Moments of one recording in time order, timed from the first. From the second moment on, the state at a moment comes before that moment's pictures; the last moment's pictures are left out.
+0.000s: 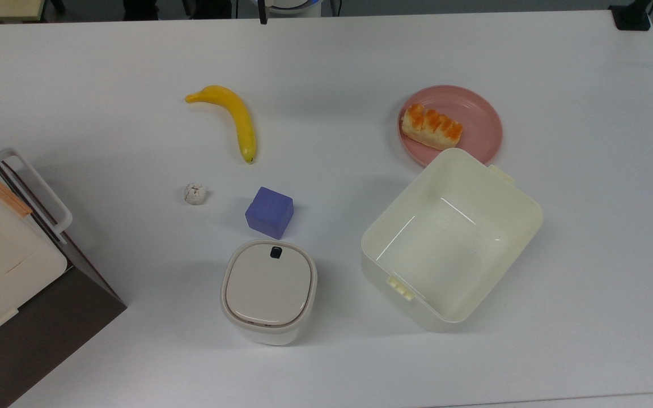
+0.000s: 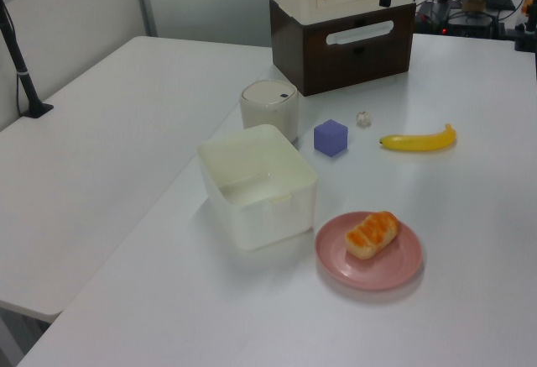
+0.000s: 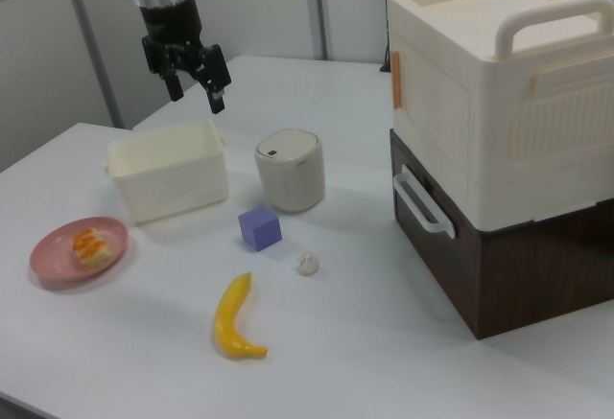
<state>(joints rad) 0.57 0.08 -0.66 -1.42 0.06 1.57 0.06</state>
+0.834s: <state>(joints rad) 0.58 0.10 -0.65 -1.44 0.07 1.50 0.00</state>
